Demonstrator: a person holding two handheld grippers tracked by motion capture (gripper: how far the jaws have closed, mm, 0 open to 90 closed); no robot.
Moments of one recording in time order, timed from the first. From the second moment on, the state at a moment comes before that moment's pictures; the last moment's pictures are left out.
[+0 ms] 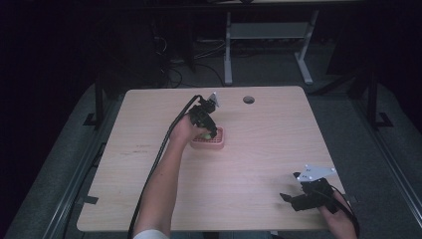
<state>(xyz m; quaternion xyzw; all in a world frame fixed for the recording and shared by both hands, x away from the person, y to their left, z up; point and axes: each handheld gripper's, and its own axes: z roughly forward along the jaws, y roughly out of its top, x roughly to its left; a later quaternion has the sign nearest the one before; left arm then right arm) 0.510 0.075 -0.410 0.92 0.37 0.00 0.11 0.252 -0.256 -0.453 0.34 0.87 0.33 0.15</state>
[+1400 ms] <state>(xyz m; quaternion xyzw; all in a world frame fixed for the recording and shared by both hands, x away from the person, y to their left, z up) 0.503 0.083 -0.398 0.92 0.37 0.02 0.12 0.253 -0.255 -0.454 0.33 0.87 0.33 0.15</state>
